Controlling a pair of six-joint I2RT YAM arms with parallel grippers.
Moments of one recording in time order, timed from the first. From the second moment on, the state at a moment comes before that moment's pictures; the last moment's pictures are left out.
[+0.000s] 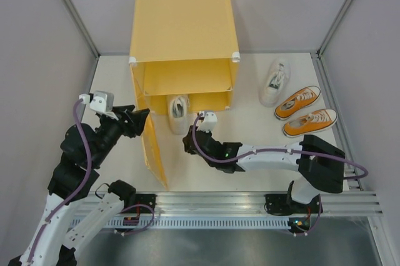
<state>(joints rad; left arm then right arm) -0.47 0.51 0.98 -0.52 -0.05 -0.22 1.19 1.59 0.95 0.11 0.59 0.89</state>
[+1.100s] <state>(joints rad) -0.47 0.46 0.91 -0.40 -0.04 -0.20 1.03 1.98 1.00 0.47 0.34 0.83</state>
